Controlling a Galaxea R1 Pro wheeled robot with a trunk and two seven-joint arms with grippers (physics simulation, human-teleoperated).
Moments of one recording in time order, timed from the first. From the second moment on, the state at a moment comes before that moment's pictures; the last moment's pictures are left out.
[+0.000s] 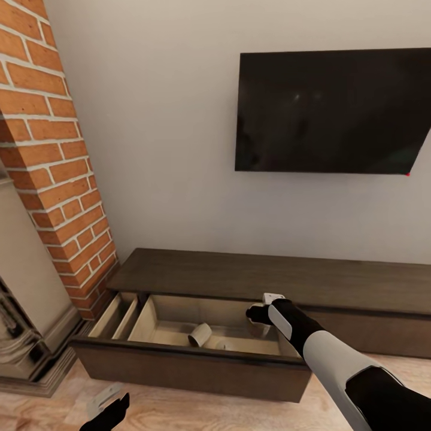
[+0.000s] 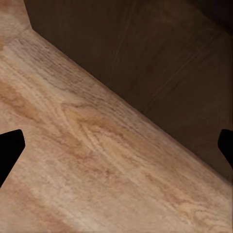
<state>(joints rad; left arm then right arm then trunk) -0.27 0.23 -0.56 -0.60 1.11 -0.21 0.24 -0.89 0.03 0.41 -0.35 -0.60 0.49 -0.15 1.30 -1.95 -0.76</state>
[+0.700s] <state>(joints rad) -0.27 0.23 -0.56 -0.60 1.12 -0.28 0.25 -0.89 0.02 0.41 -0.35 -0.60 0.54 -0.15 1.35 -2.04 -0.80</state>
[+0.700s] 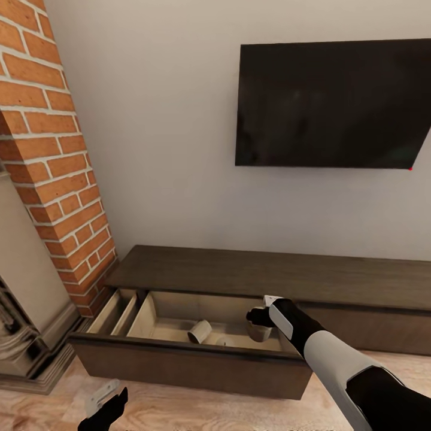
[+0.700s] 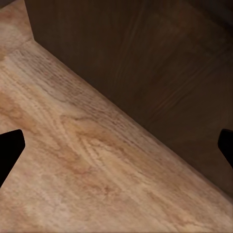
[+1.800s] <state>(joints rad) -0.27 0.22 -0.56 -0.57 1.12 -0.28 0.24 -0.89 0.03 0.41 -0.35 -0.60 0.54 -0.15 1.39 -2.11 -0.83</state>
